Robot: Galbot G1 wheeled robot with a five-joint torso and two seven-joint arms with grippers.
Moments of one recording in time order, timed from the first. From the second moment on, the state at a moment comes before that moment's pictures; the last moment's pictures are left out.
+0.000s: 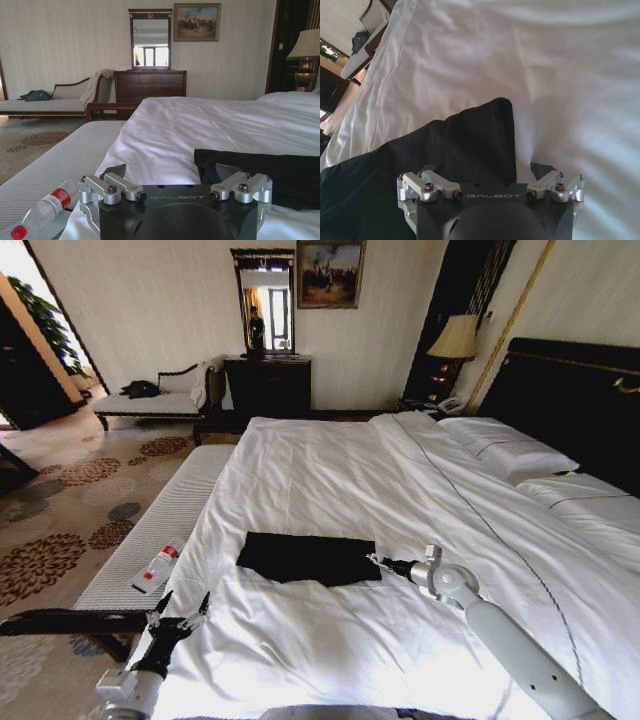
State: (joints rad) left arm 2.00 -1.17 -0.77 -2.17 -0.46 -0.17 0.00; right arm -1.02 0.83 0.27 1.63 1.49 -0.63 0.16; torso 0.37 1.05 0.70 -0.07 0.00
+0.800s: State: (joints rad) left arm 2.00 -1.17 -0.77 -2.17 -0.46 -0.17 0.00; right arm -1.00 0.86 0.23 1.65 1.49 -0.67 0.17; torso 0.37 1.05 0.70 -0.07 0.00
